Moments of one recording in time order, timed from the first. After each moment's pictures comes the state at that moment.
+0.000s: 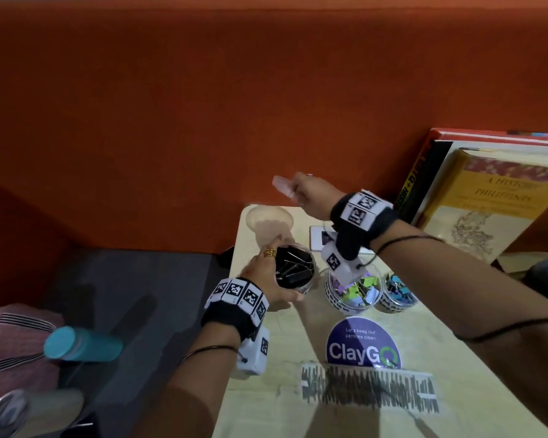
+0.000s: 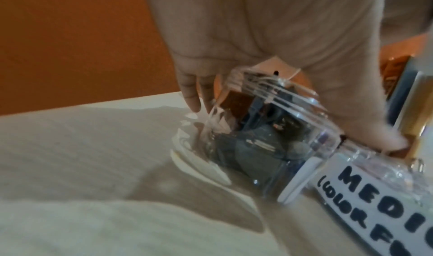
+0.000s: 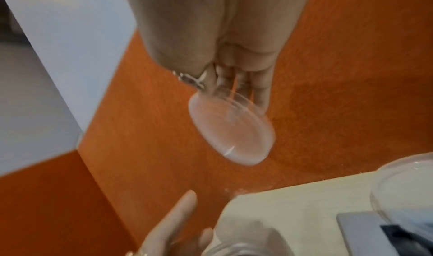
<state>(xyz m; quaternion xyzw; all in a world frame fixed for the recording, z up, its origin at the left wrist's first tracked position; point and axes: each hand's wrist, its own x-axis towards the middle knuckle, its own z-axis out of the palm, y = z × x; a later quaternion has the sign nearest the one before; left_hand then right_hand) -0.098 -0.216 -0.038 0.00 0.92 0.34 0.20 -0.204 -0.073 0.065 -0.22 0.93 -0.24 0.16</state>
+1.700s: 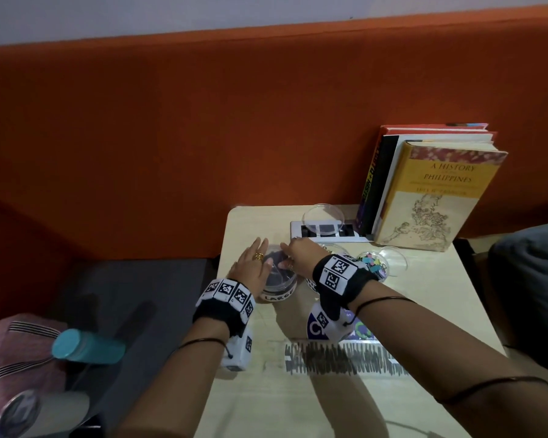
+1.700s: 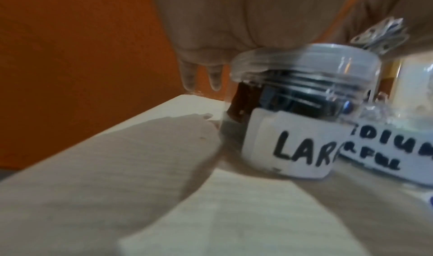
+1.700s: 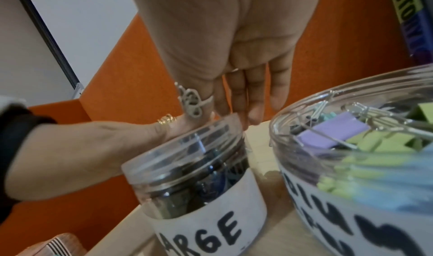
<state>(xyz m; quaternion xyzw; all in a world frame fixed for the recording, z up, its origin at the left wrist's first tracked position) -0.077 -0.202 -0.046 0.03 0.95 0.26 0.16 -0.108 -0.051 0.003 -0.19 0.95 -0.11 0.22</state>
